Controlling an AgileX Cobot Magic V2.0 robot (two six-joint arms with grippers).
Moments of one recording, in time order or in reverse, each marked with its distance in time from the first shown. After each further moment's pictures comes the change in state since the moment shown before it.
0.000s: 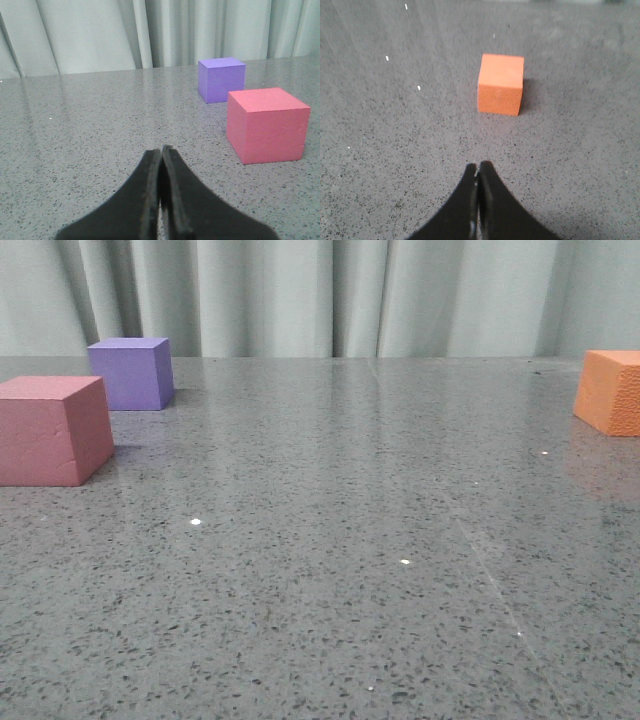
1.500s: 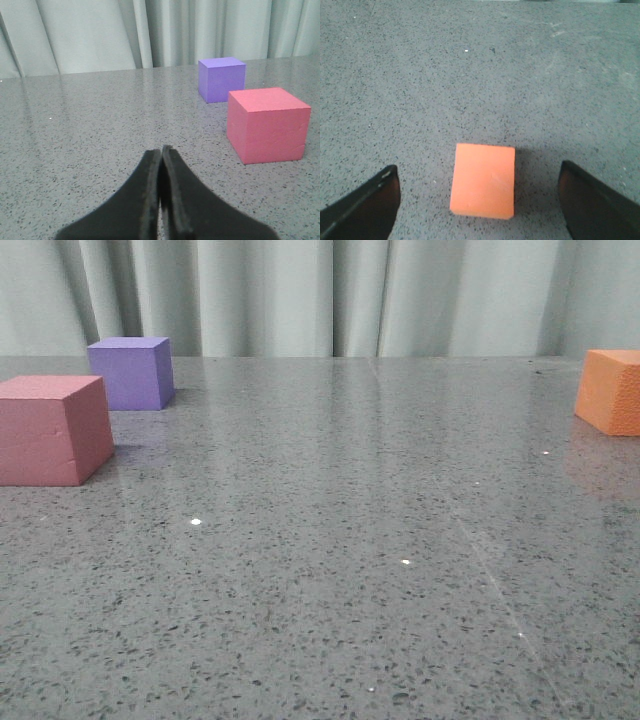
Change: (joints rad) left arm 0.000 0.000 0.000 0.000 0.000 0.000; right arm -0.063 0.743 -0.546 0.000 -0.037 -0.011
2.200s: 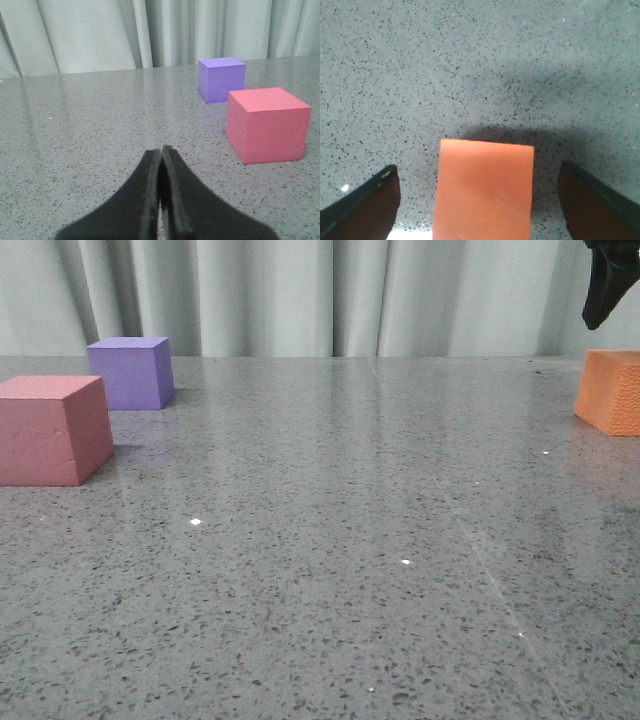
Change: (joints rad) left arm 0.000 0.000 0.000 0.000 0.000 0.000; right arm 0.000 0.264 -0.110 0.000 0.090 -0.004
